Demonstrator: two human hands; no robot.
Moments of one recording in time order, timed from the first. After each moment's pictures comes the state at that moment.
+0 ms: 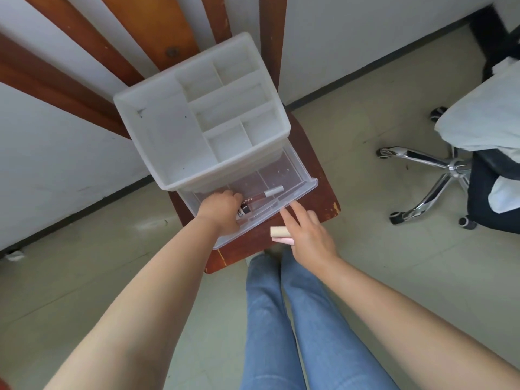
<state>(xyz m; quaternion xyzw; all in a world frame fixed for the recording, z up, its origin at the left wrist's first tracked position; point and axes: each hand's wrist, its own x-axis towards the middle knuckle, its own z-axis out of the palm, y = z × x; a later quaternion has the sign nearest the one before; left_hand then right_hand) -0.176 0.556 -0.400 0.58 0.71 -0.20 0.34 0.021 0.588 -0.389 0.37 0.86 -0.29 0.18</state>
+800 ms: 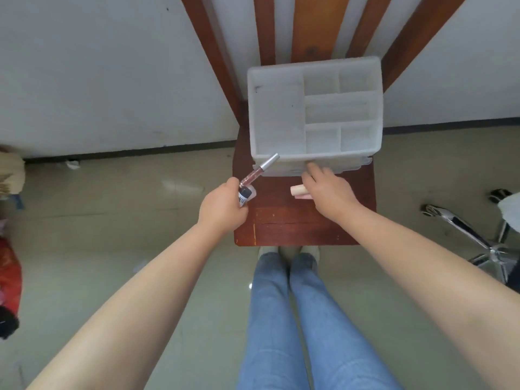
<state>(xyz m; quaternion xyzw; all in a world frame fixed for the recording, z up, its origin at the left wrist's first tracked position) -0.202 0.449 -0.334 0.26 0.91 0.08 0.30 -0.086 0.630 -0.362 0.12 0.96 -0.09 0.22</state>
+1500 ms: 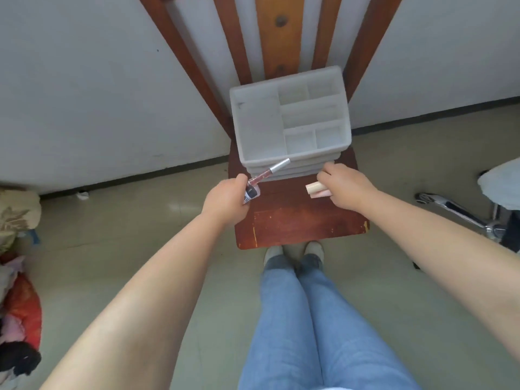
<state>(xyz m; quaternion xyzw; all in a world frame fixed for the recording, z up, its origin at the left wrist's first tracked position) -0.196 0.472 -0.292 0.41 0.87 0.01 0.28 -0.040 0.668 -0.329 0.13 0.96 -0.13 0.21</state>
